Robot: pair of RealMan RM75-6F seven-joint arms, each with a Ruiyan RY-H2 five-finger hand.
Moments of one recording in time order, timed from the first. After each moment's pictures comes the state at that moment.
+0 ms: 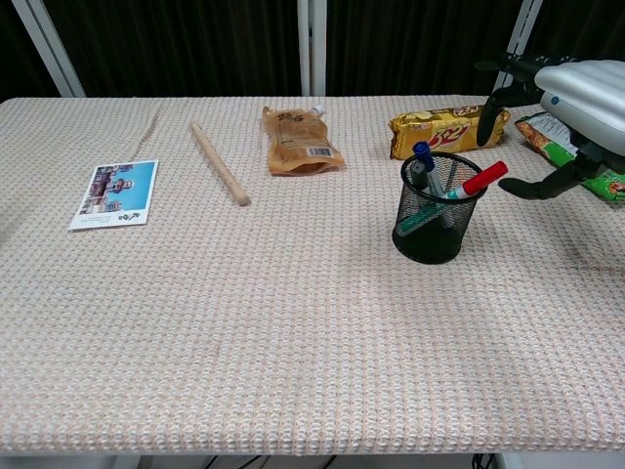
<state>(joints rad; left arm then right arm) -0.19 -1.14 -0.03 -1.41 1.50 1.37 -0.15 0.45 -1.49 0.15 -1.61 -1.43 1.21 -0.42</state>
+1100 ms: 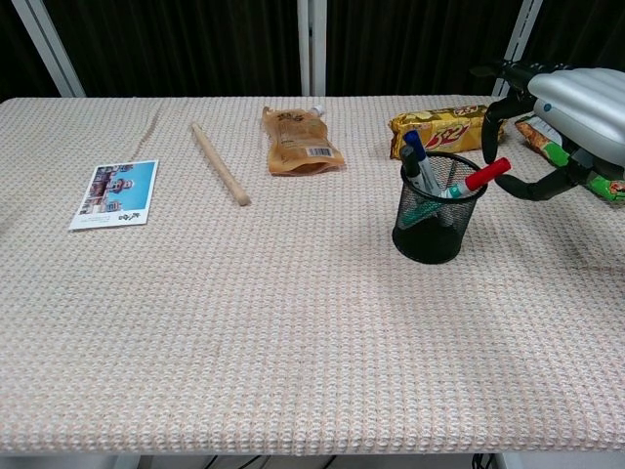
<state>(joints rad) -0.18 -1.14 -0.02 -1.40 1.49 1.36 -0.17 0.46 -1.52 0.14 -1.57 -1.42 1.24 -0.40</state>
